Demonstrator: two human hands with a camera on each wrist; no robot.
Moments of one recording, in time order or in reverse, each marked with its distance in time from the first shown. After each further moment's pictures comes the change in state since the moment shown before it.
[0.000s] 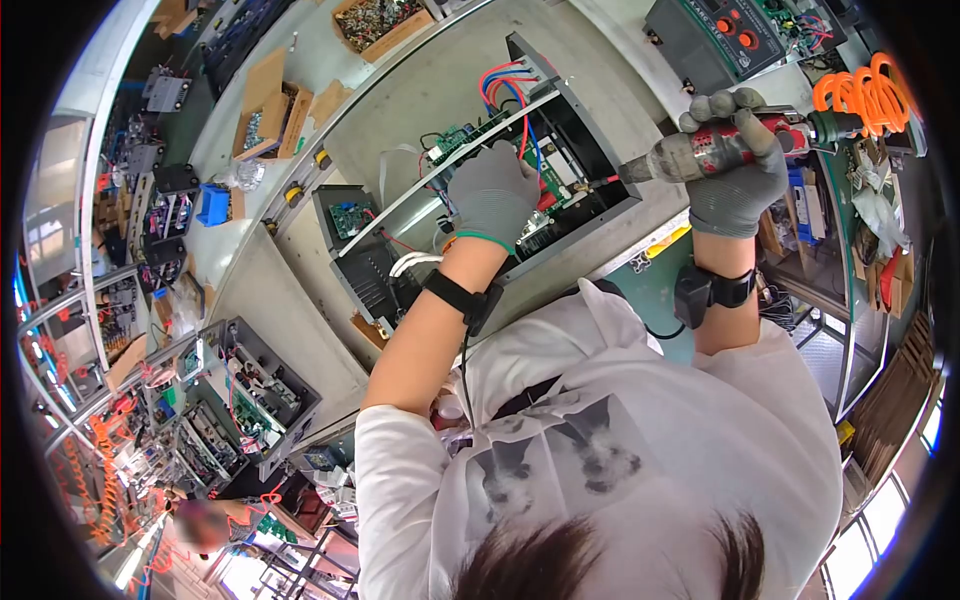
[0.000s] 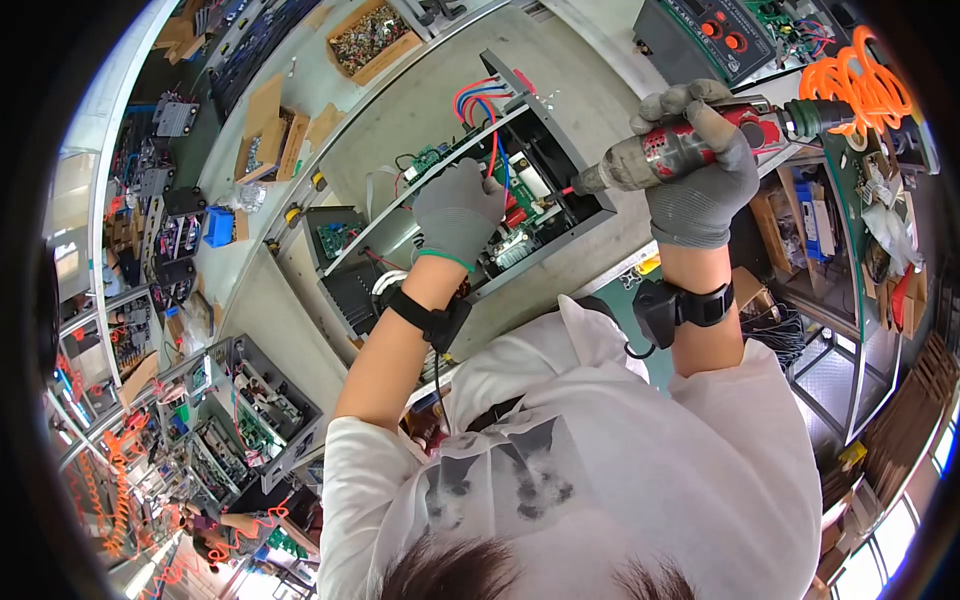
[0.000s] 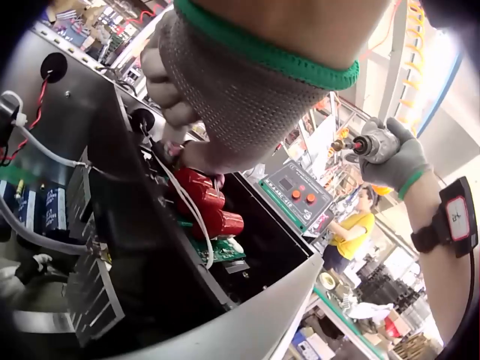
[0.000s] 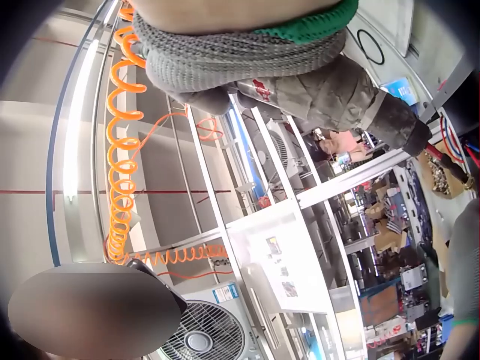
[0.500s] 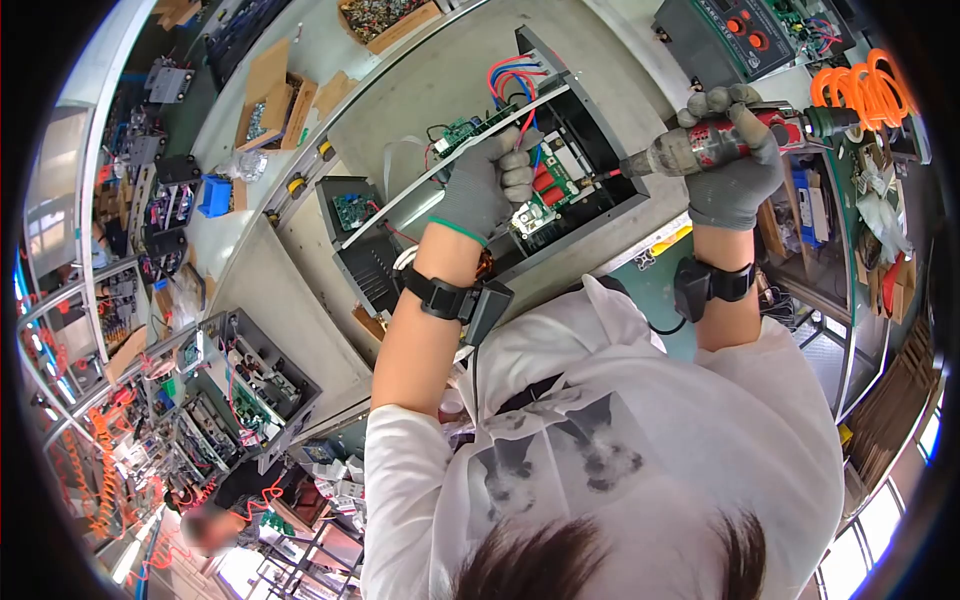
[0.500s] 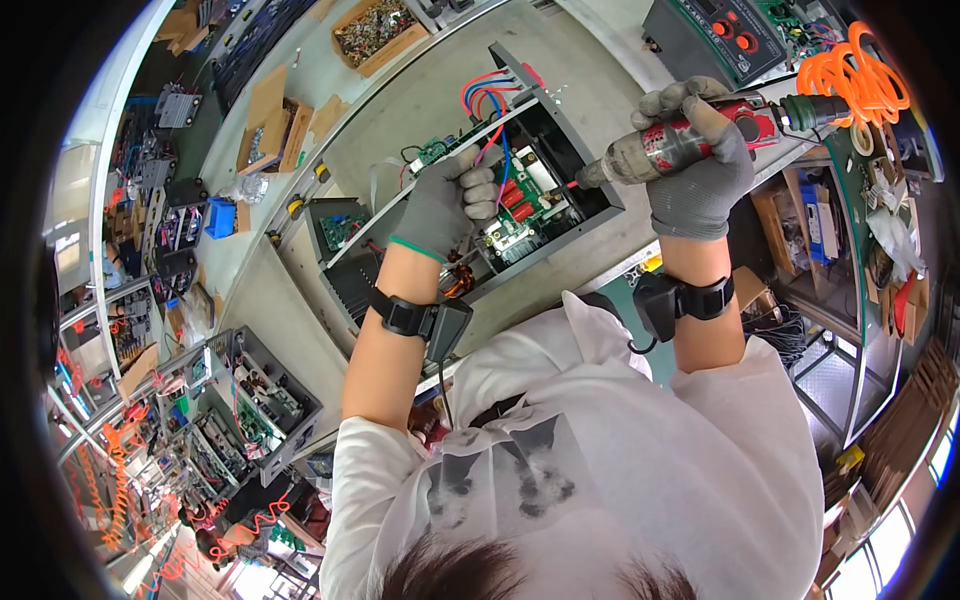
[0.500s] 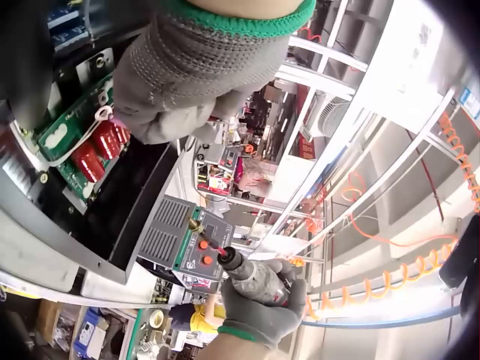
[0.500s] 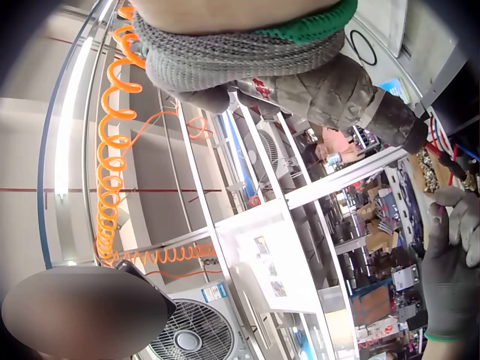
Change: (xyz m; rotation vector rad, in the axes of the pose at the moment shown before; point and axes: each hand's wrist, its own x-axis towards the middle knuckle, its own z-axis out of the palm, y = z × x) left_hand 0.017 -0.035 0.004 -2.231 -0.875 -0.556; right_hand 0.002 0.012 -0.004 -0.013 0.009 0.017
